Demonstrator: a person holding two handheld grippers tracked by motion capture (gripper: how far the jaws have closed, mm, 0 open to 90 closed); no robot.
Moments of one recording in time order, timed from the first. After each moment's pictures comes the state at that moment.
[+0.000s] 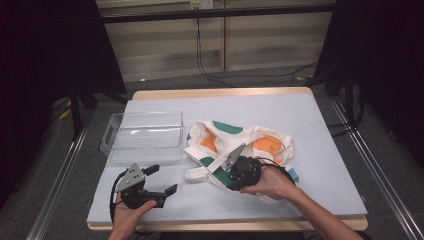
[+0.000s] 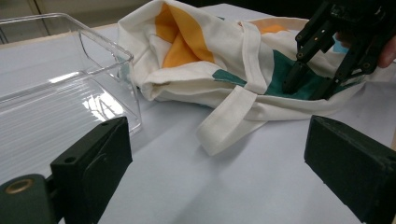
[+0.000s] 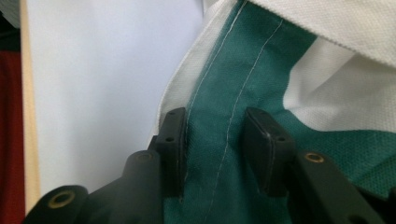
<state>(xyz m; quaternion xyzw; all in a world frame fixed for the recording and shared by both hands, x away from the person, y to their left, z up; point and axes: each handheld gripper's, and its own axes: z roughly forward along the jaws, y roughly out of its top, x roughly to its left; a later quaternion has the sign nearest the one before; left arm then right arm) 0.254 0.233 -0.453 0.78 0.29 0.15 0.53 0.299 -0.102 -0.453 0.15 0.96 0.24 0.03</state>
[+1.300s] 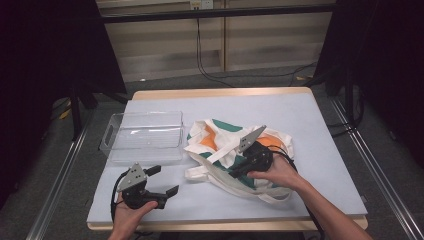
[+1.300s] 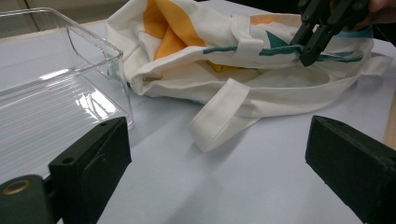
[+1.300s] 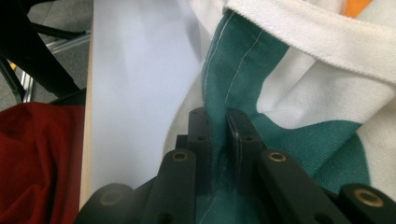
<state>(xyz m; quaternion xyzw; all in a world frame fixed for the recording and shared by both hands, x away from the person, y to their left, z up) 0.256 0.231 -0.453 0.79 0.29 0.14 0.53 0.321 -0.137 -0.432 0.18 0.91 0.37 -0.04</state>
